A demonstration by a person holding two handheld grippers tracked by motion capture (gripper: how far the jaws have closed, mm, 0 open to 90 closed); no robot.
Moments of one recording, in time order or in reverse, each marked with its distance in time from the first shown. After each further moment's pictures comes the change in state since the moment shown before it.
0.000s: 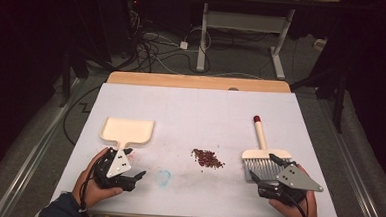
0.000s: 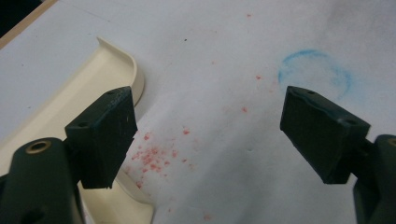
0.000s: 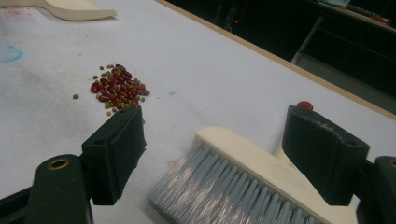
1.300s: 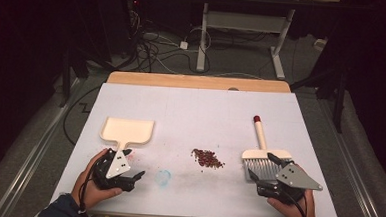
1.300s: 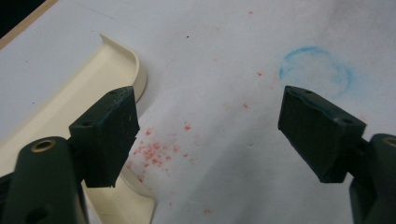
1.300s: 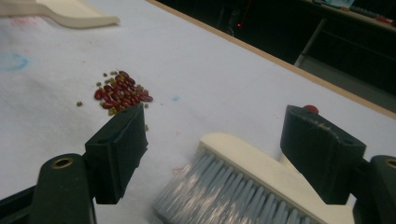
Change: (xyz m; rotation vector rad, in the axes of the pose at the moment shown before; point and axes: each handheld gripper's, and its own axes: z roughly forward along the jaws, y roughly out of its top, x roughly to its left) left arm -0.001 -0.002 -0.003 0.003 0.012 -0.010; right arm 0.001 0.001 0.004 -0.013 0.007 0.008
